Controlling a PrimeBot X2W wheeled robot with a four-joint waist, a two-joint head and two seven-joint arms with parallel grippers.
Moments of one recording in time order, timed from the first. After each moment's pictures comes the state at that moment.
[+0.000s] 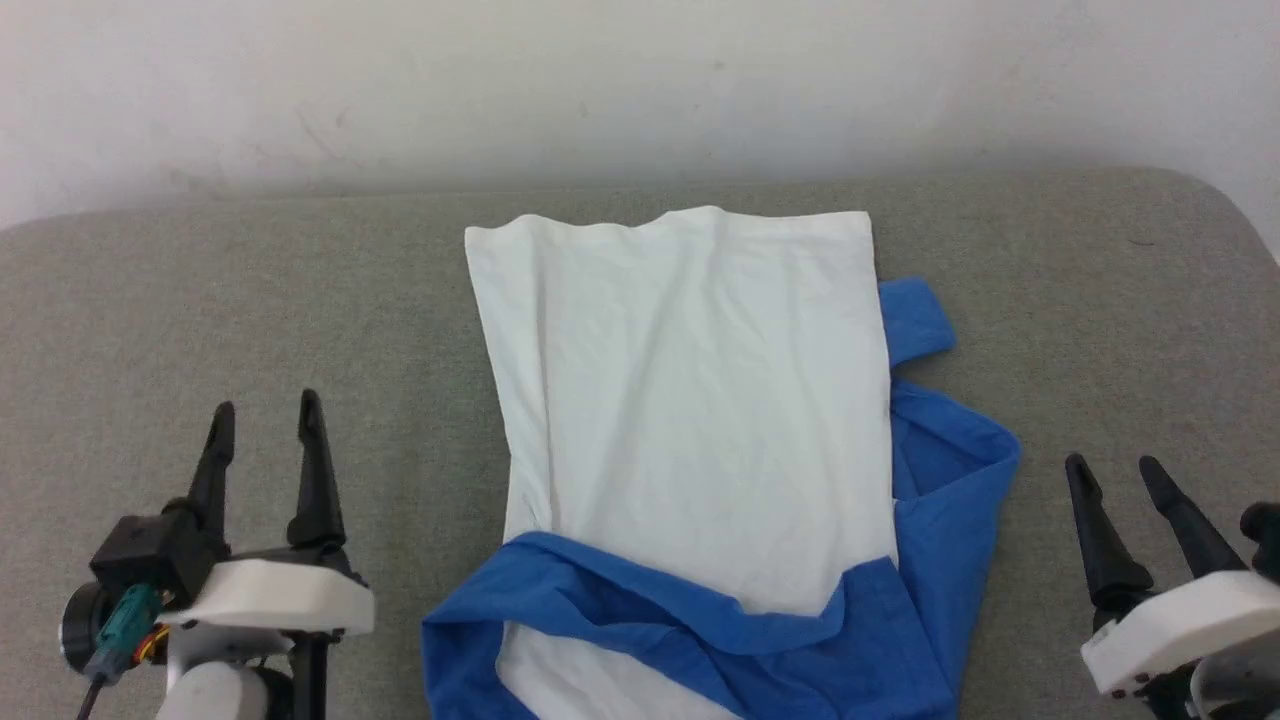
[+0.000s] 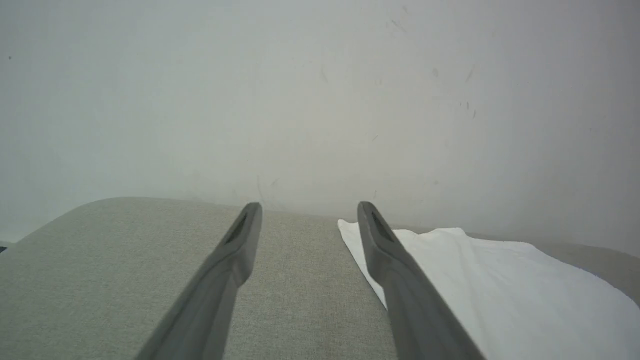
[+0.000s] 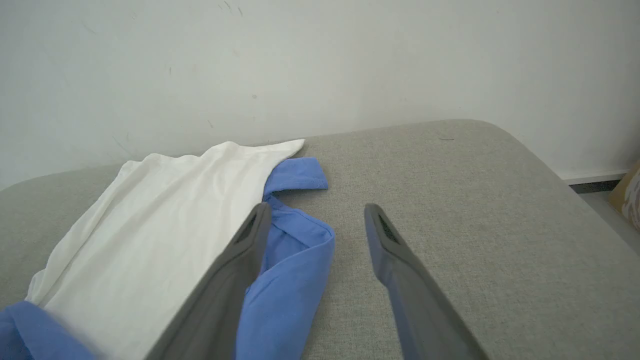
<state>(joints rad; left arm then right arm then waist) -0.08 0.29 -0.14 0.03 -0.43 0.20 -0.26 0.11 -0.09 -0.14 -0.16 0.29 0.13 0.12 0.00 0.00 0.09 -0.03</state>
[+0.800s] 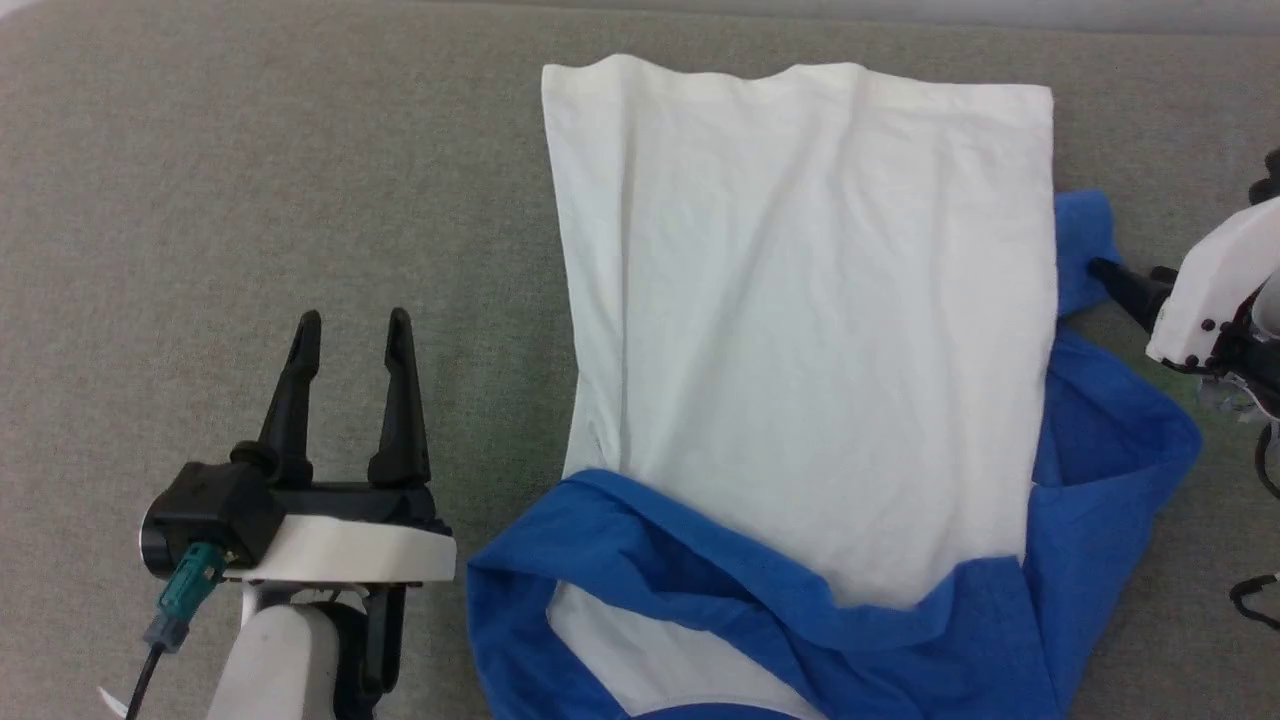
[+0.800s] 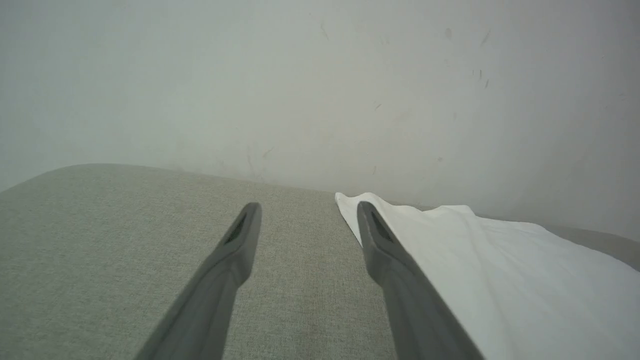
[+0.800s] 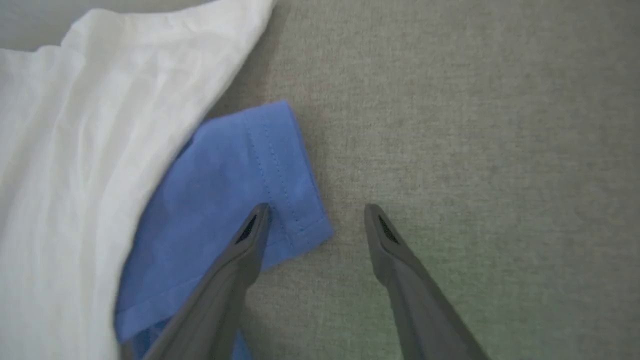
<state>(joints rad) -0.14 0.12 -0.07 -0.05 -0.28 0.03 -0.26 -0.72 -0.37 0.02 0.69 0.59 0.13 0.57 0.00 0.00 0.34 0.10</state>
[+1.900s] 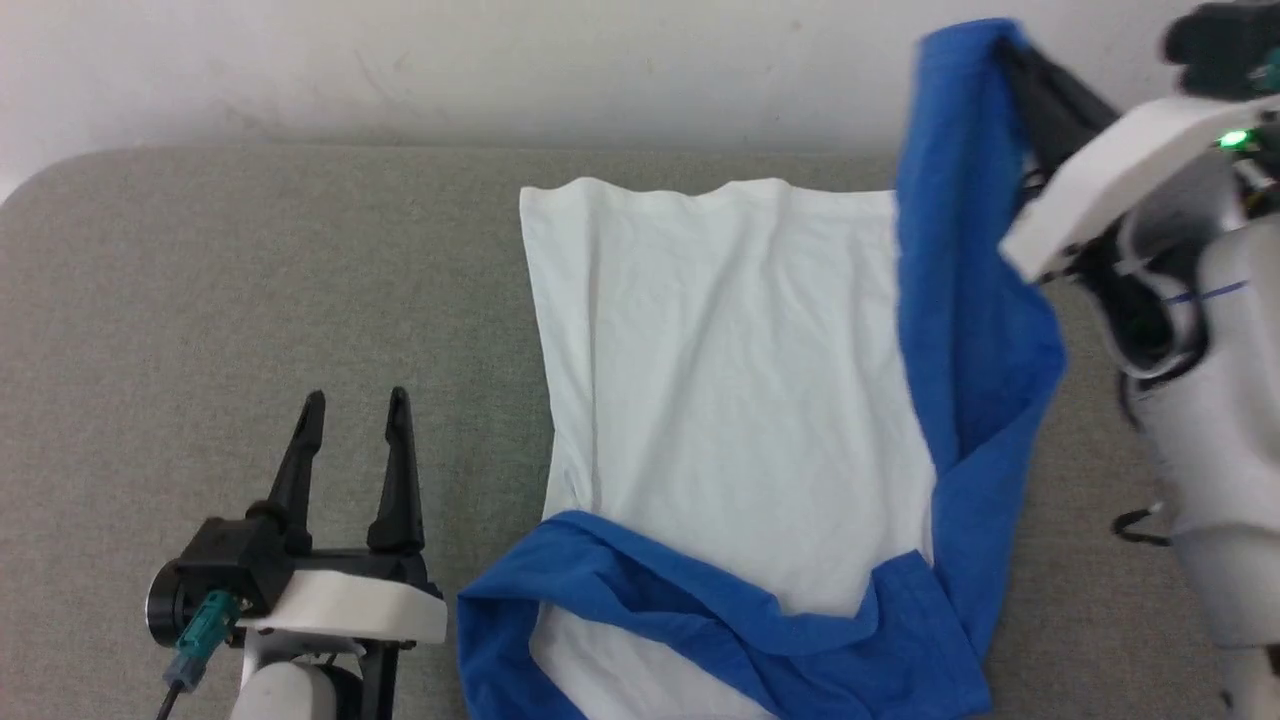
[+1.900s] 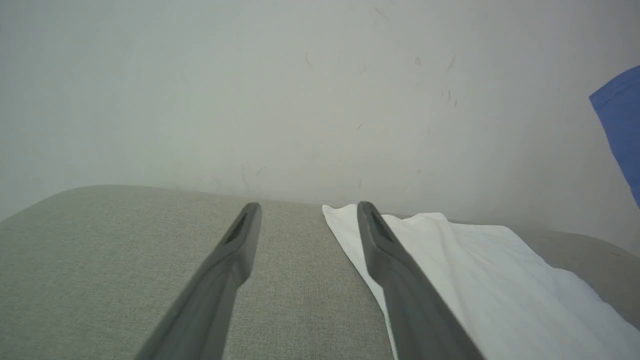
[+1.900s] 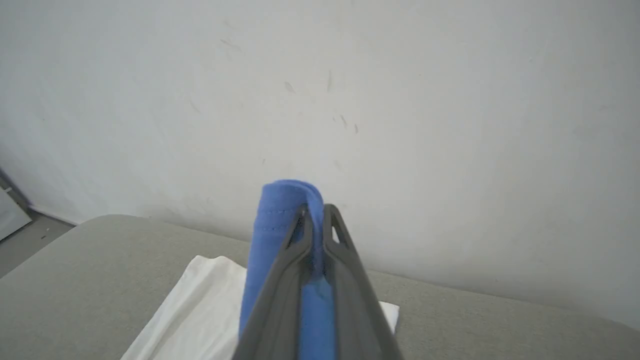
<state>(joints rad) -0.07 0.07 0.01 0.03 -0.20 -0.04 -0.26 -0.79 -0.28 0.19 0.46 0.53 0.13 0.17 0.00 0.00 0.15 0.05</state>
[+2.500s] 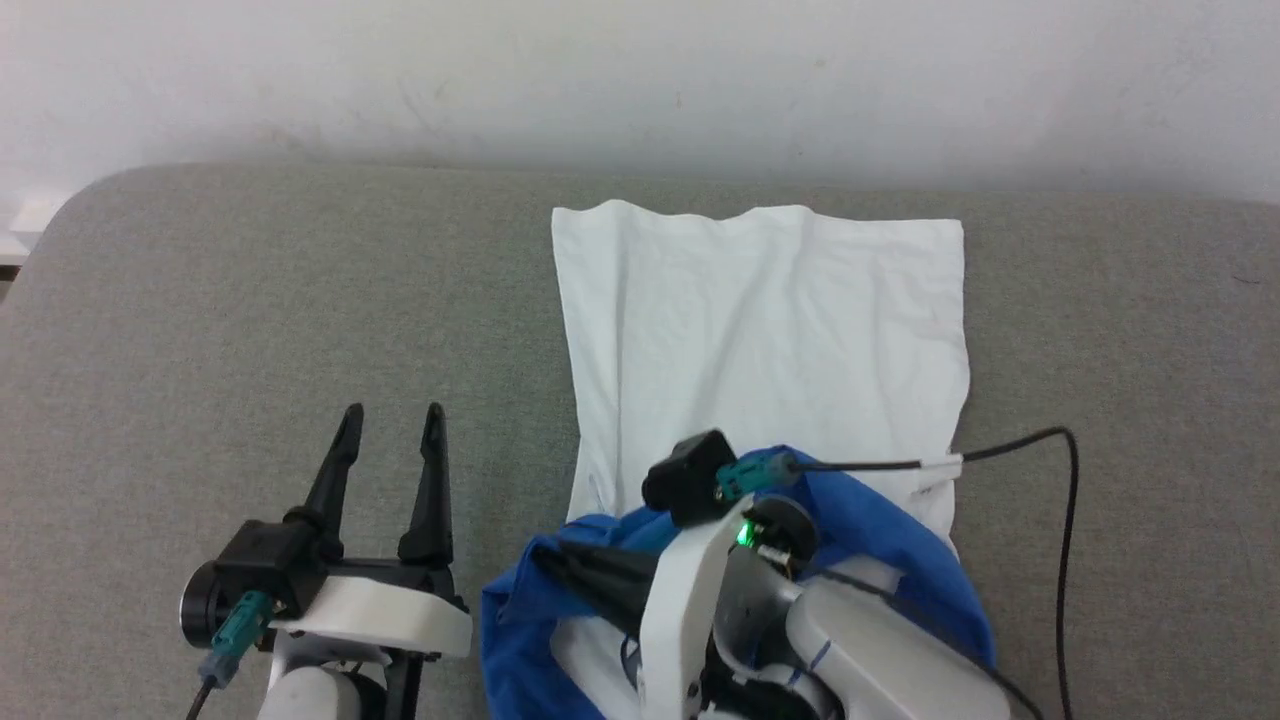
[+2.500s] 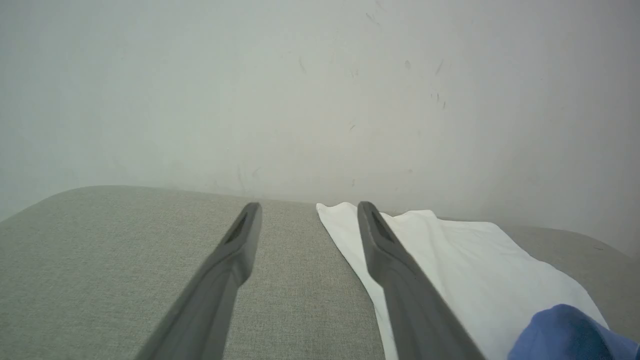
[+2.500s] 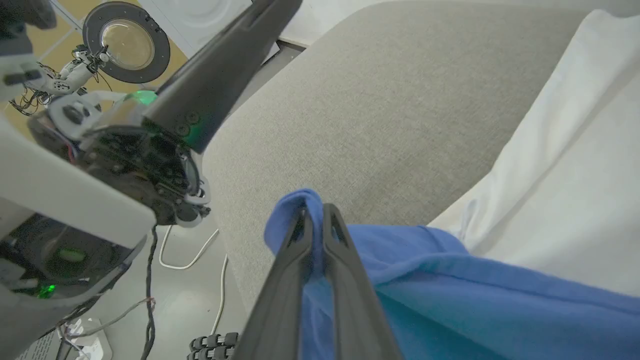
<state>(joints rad) -0.06 0.07 -0.03 0.07 -0.19 -0.06 -0.26 -0.47 -0.05 0.81 0.34 0.75 0.13 0.24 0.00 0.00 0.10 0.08</state>
